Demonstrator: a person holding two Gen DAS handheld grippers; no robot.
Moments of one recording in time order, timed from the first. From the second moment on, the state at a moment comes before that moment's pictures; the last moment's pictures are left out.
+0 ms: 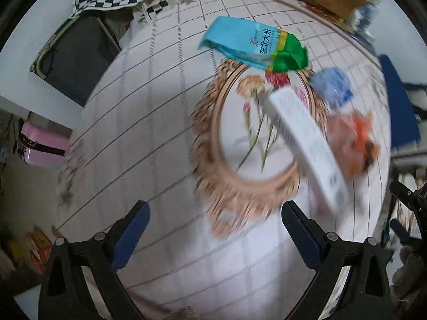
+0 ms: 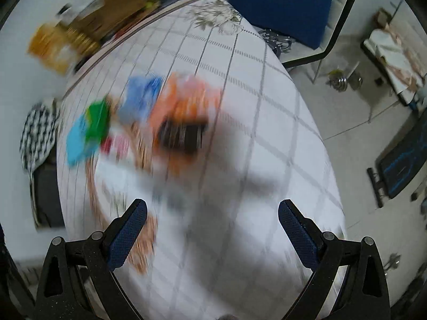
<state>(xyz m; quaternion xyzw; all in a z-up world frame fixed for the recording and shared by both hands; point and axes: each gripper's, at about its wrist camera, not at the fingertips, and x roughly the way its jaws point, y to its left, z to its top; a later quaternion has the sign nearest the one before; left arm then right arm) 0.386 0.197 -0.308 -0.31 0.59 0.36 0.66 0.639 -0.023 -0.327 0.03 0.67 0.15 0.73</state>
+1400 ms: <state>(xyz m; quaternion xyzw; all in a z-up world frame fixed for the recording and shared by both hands) 0.413 0.144 -0.366 -0.18 0.65 0.25 0.69 0.713 -0.014 -0.417 0.01 0.70 0.13 0.70</state>
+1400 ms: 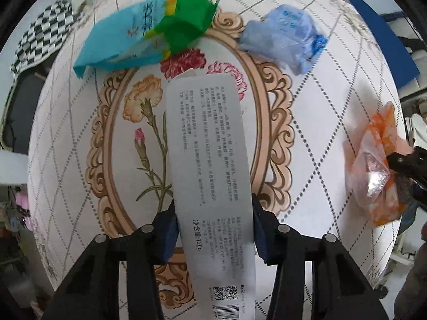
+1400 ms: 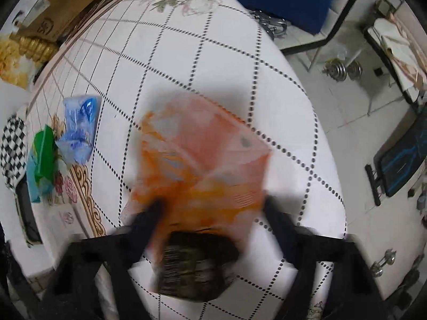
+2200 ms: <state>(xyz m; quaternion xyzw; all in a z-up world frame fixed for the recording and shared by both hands) 0.270 0.108 -0.235 -0.14 0.56 0.20 0.79 0.493 -0.069 -0.287 0.02 0.62 0.23 0.75</state>
